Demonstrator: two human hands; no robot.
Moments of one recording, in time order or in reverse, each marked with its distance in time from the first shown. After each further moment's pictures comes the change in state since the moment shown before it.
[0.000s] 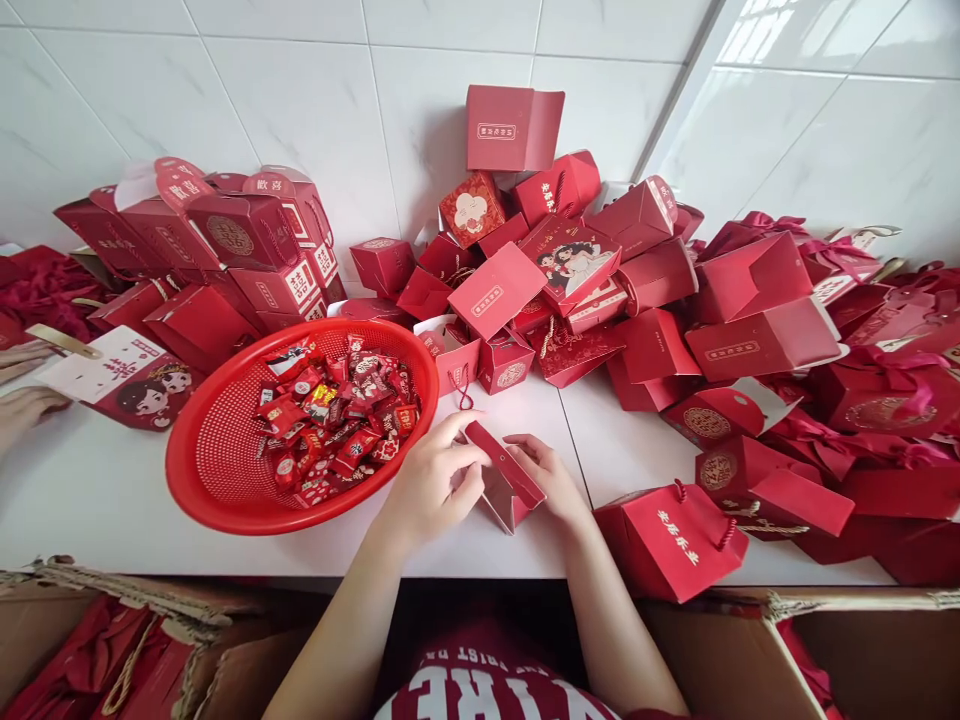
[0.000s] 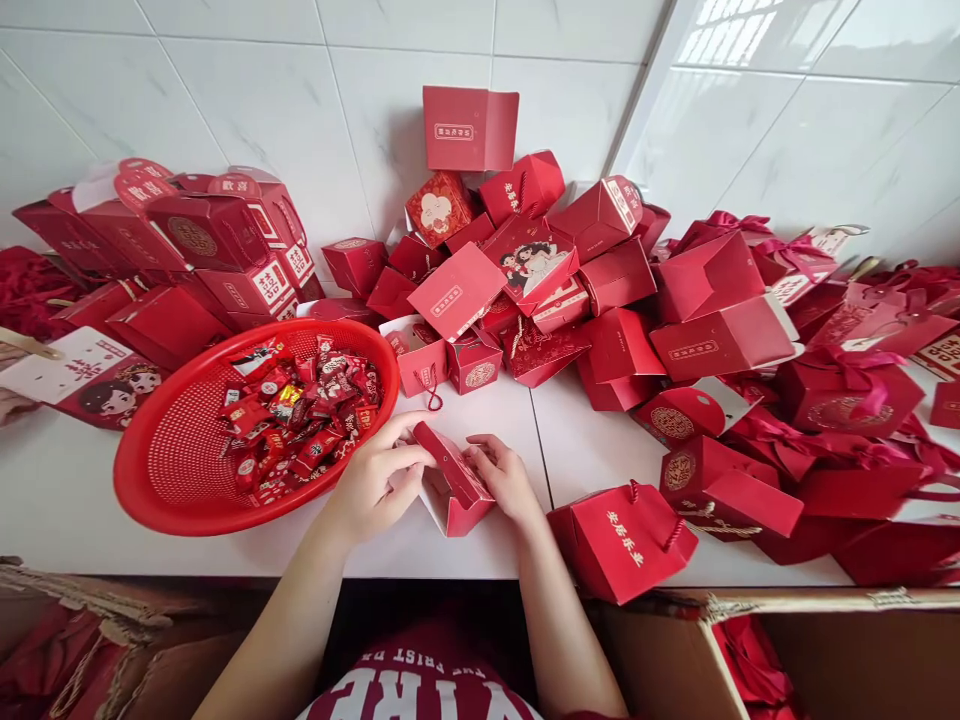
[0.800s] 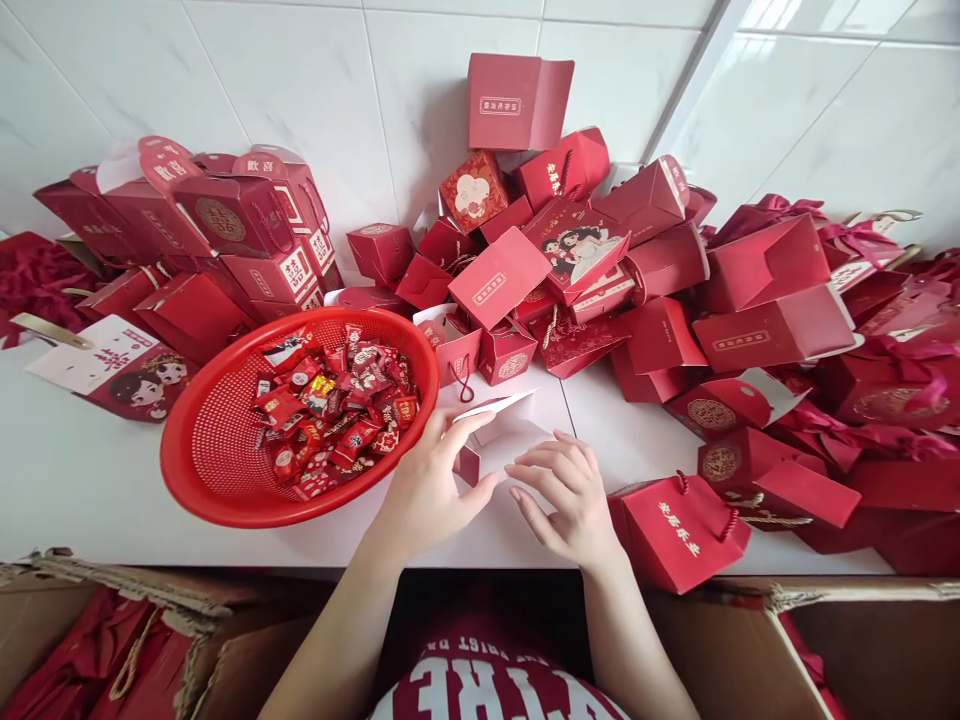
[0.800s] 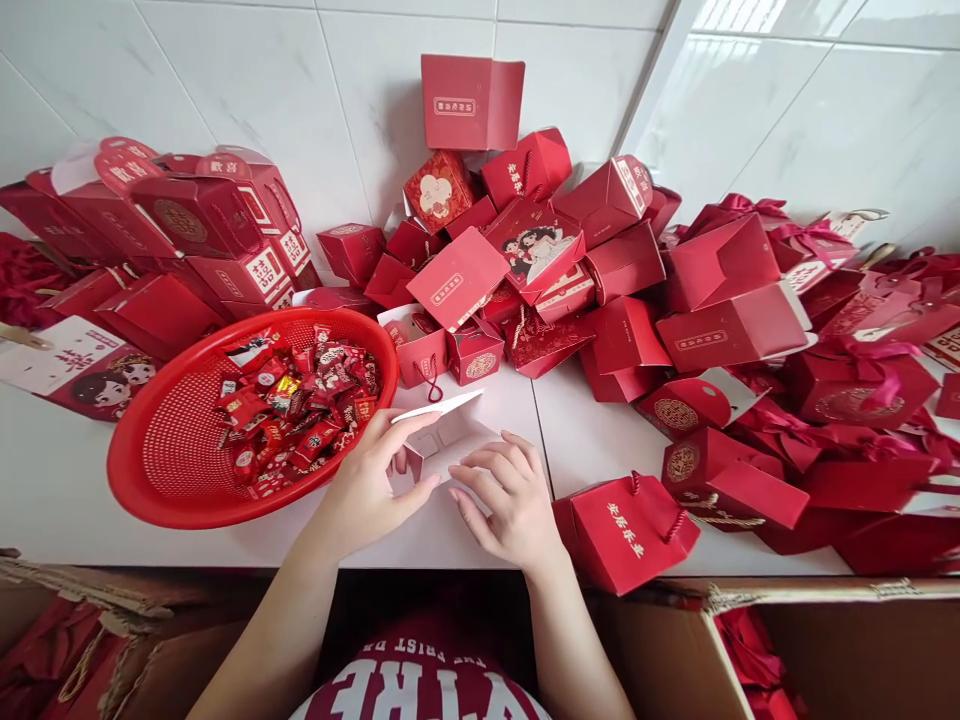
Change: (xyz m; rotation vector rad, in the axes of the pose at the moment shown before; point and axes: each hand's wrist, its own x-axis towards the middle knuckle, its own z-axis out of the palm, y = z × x) left_hand -0.007 0.014 -0.003 -0.030 0.027 -0.202; right_hand -0.054 -0.044 -0.003 -0.799 0.196 -0.990
